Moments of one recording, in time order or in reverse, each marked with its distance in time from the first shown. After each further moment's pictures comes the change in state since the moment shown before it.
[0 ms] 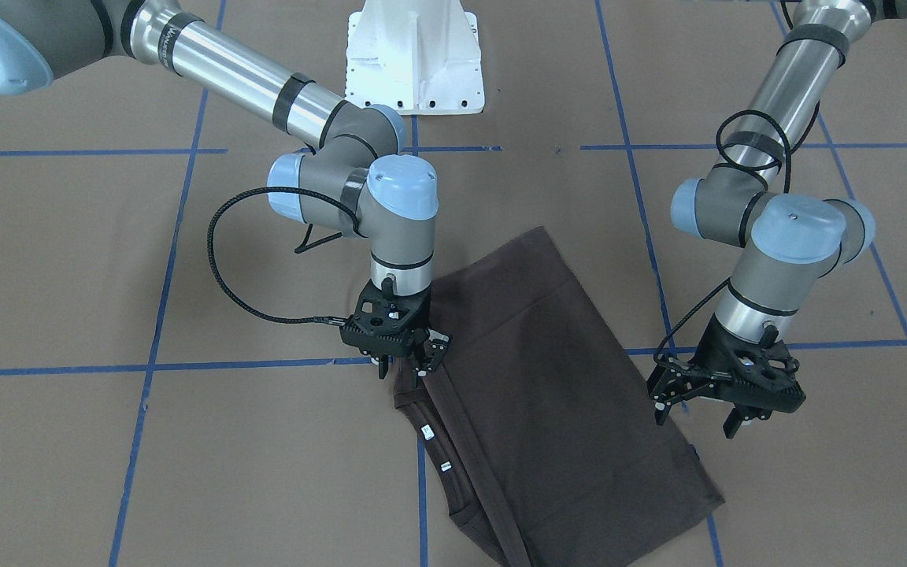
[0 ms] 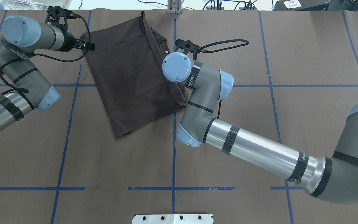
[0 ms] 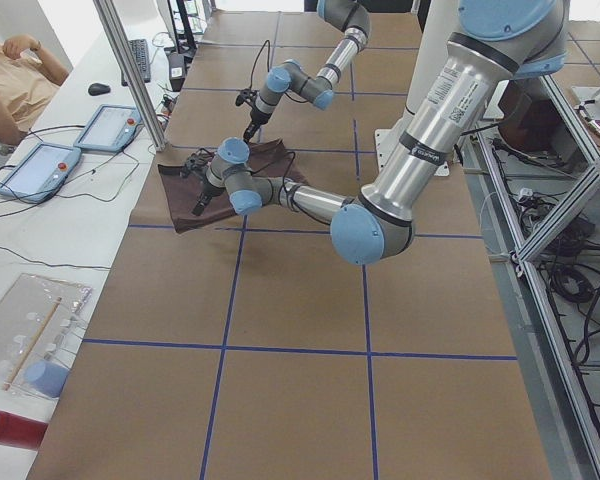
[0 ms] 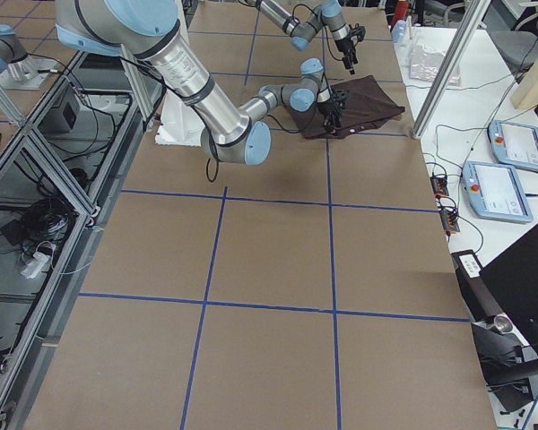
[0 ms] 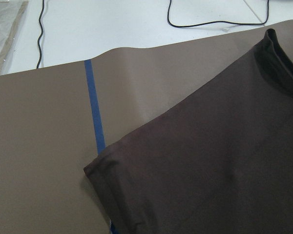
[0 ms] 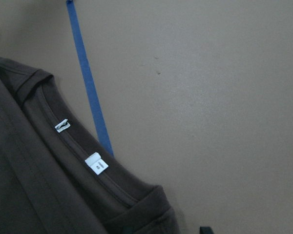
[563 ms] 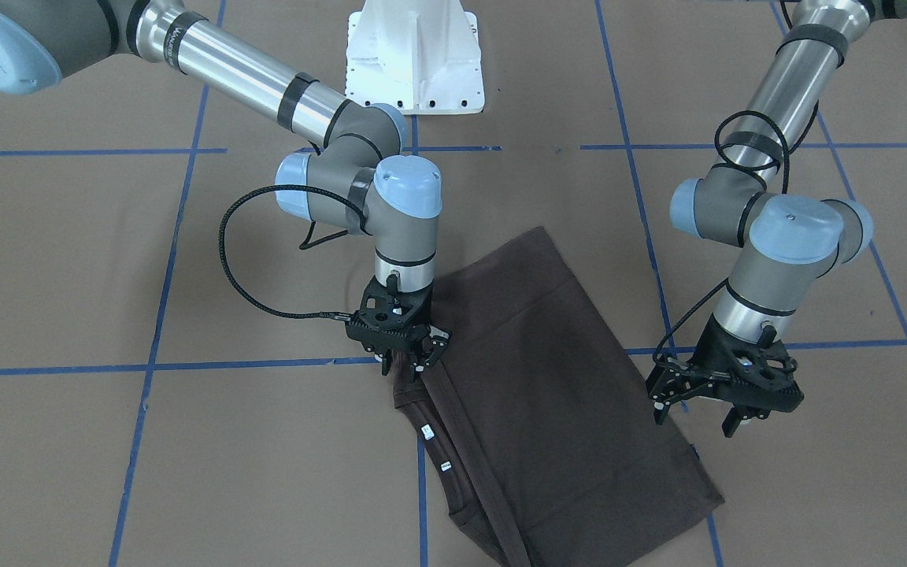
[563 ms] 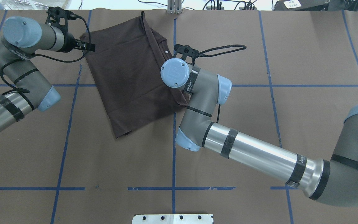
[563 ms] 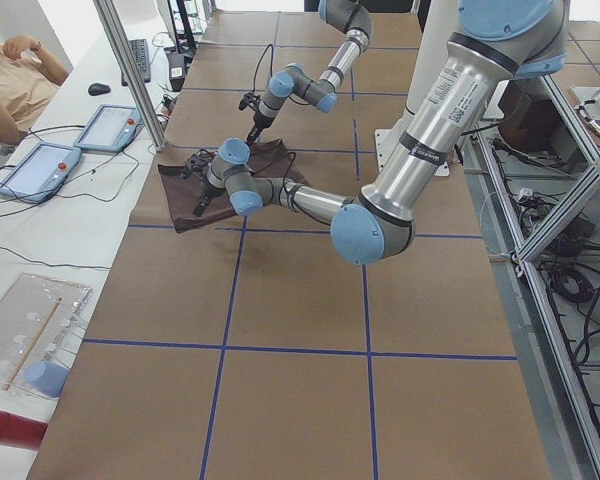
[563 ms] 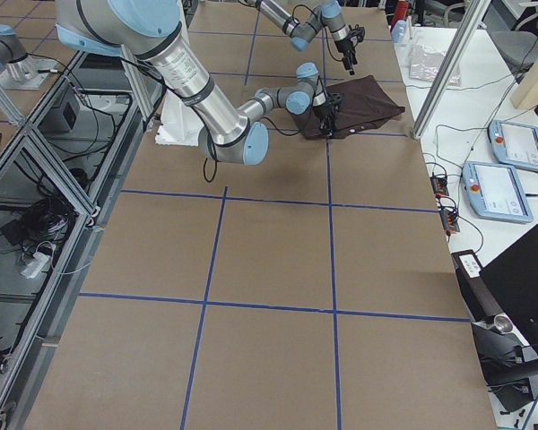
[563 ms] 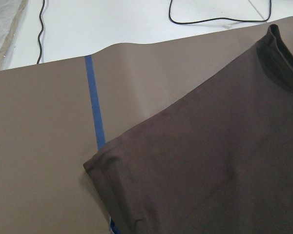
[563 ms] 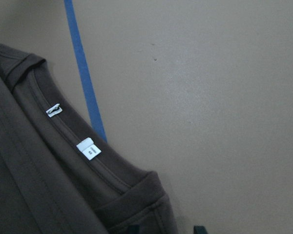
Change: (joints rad) left arm 0.003 0.001 0.002 0.000 0.002 -0.004; right arm -0.020 -0.004 -0.009 -0.001 -0.023 0.001
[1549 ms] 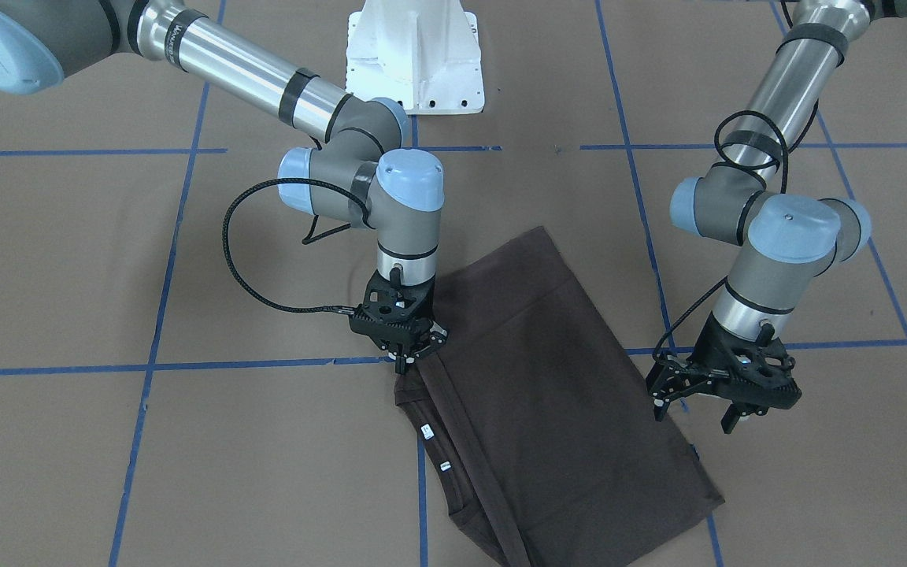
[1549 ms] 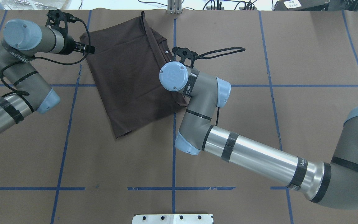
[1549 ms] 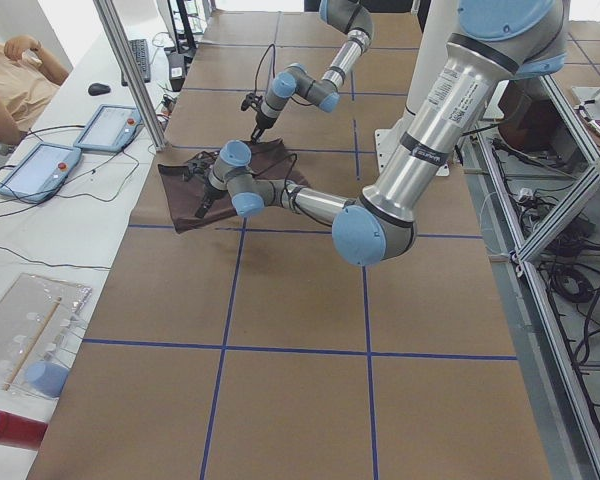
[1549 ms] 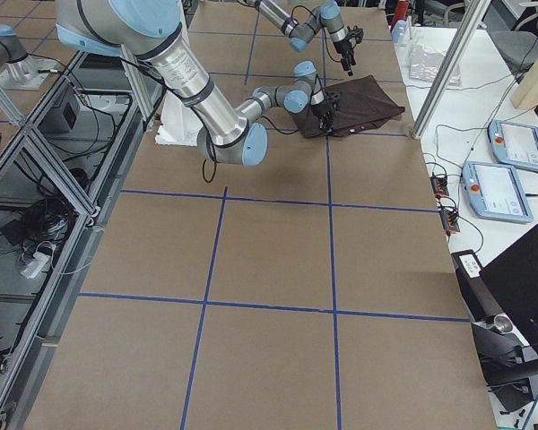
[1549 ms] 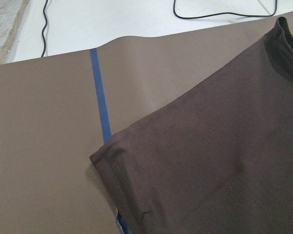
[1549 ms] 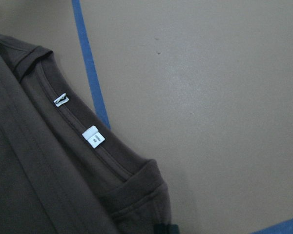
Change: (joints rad) left arm 0.012 0.009 -0.005 0.000 0.000 -0.006; right arm -0.006 -0.023 0.063 -0.031 -0.001 -0.012
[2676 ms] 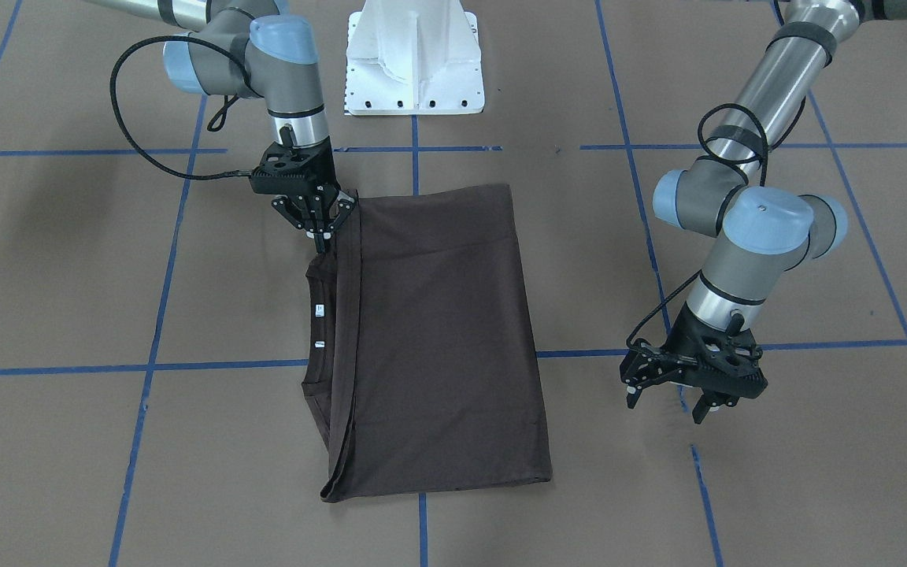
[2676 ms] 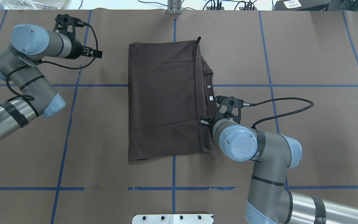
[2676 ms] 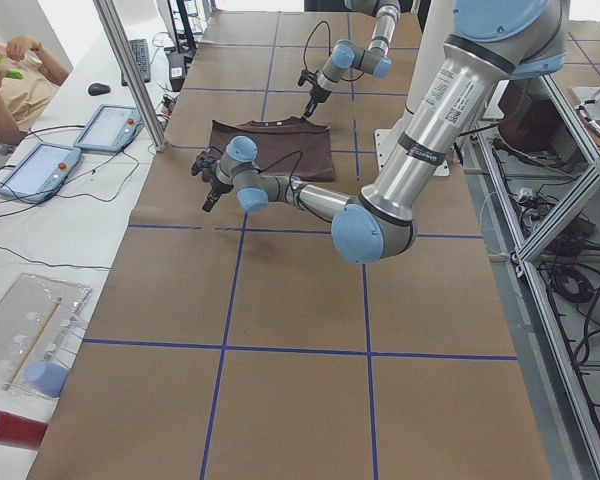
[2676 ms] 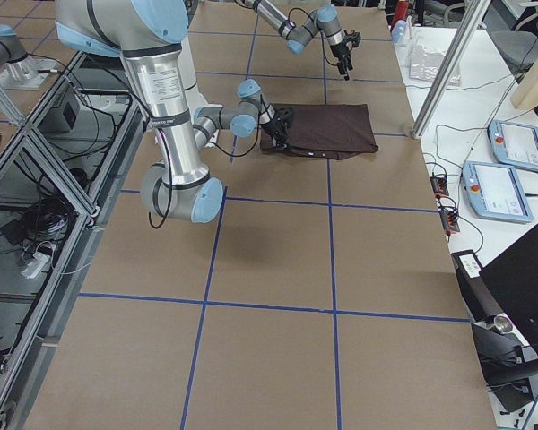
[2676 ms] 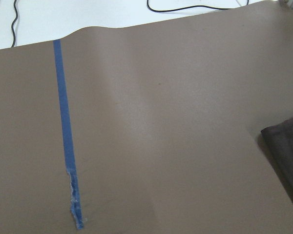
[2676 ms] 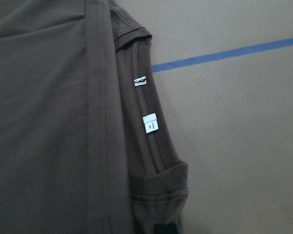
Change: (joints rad) left arm 0.031 -0.004 -0.021 -0.001 -0.003 -0.004; right arm -0.219 -0.551 0.681 -0.051 -0.148 0.011
